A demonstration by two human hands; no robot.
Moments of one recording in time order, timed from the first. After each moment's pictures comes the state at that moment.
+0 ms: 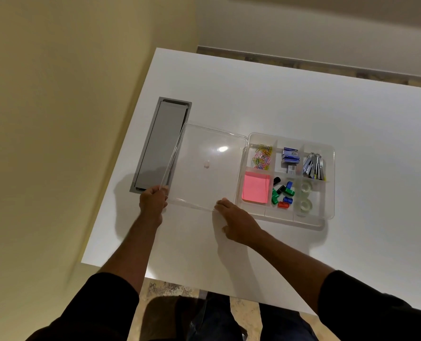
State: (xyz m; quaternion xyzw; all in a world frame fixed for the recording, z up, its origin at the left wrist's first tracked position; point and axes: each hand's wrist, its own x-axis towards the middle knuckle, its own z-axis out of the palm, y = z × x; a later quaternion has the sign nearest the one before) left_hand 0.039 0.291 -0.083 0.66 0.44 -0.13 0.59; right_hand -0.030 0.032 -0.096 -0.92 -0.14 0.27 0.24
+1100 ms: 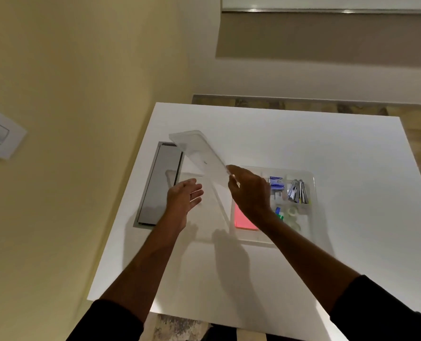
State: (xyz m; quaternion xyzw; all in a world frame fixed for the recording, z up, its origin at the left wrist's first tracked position) left_hand 0.088 0.192 0.036 0.61 0.29 -0.17 0.72; right_hand 0.065 -0.006 0.055 -0.95 0.03 -0.17 0.26
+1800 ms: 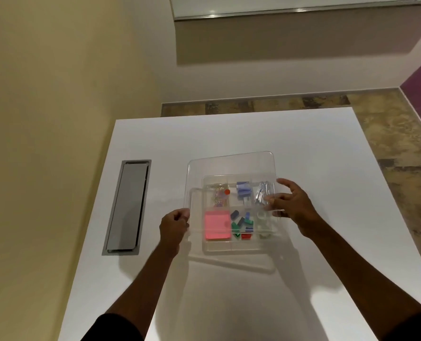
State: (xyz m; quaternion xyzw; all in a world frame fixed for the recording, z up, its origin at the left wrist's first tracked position) left_hand 0.068 0.122 -0.023 0.77 0.23 -0.21 0.57; right_hand 0.006 -0.229 0.027 -0.66 0.29 0.09 0.68
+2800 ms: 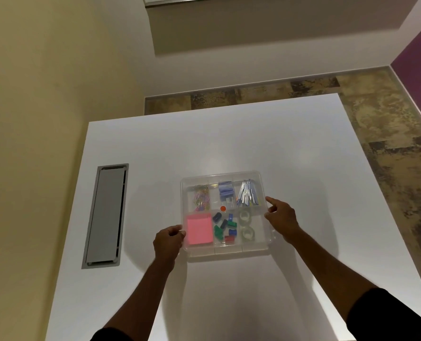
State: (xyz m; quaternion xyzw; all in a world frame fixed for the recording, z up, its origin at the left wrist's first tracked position) left_hand 0.049 0.079 -0.061 0.80 0.26 -0.23 0.49; right_hand -0.005 -0.262 -0.049 -0.81 0.37 0.12 0.44
